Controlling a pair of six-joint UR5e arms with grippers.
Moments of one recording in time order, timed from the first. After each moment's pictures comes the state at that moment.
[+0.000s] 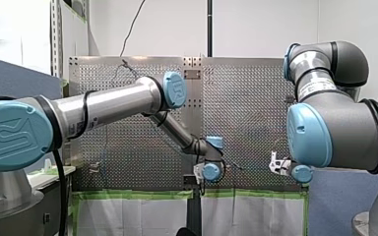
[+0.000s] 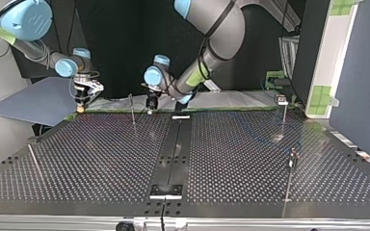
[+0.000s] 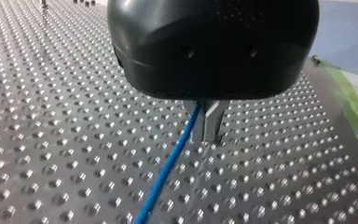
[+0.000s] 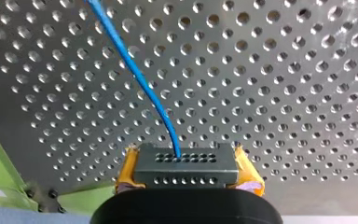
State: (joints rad) left arm -0.69 -2.86 -0.90 -2.62 -1.92 -1.86; right arm 1.59 -0.53 1.53 -0.93 1.42 1.63
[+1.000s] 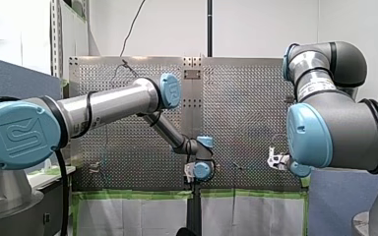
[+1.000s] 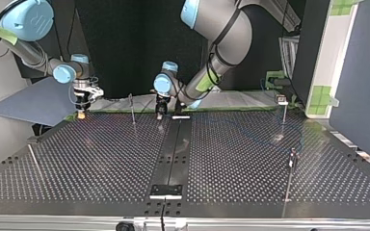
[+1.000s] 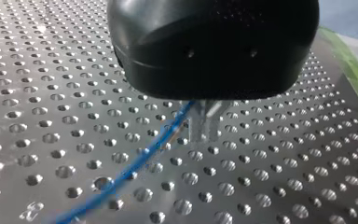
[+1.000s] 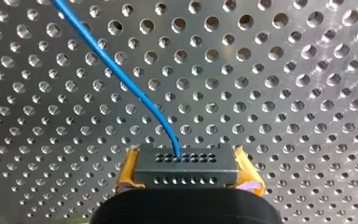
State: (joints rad) left arm -0.62 -2.86 -0.92 -2.62 -1.89 -1.84; right arm 1.60 -0.53 1.46 -0.87 1.36 1.61
